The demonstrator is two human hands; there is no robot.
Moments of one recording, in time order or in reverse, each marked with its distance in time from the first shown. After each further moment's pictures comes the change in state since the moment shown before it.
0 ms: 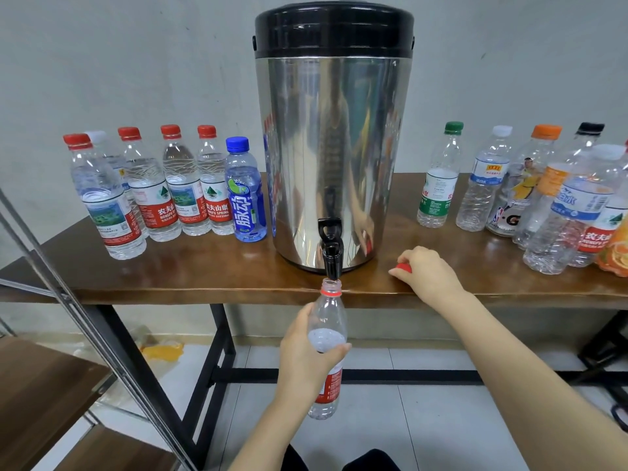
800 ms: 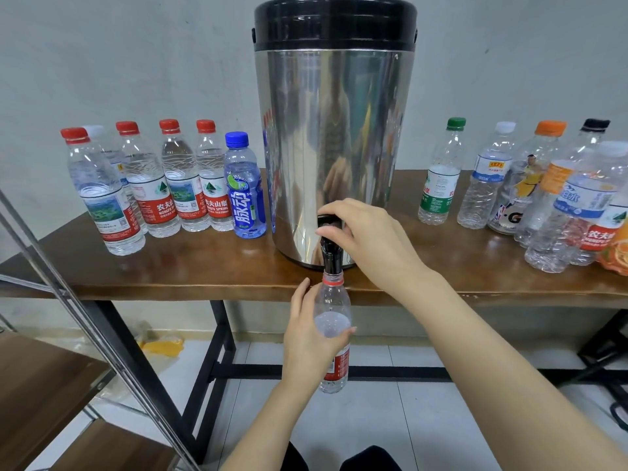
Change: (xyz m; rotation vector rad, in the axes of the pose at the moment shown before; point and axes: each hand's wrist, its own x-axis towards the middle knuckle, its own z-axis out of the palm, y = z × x) left_hand 0.018 0.003 0.010 0.106 0.043 0.210; right_hand -0.040 -0.116 -0.063 0.273 0.269 -0.549
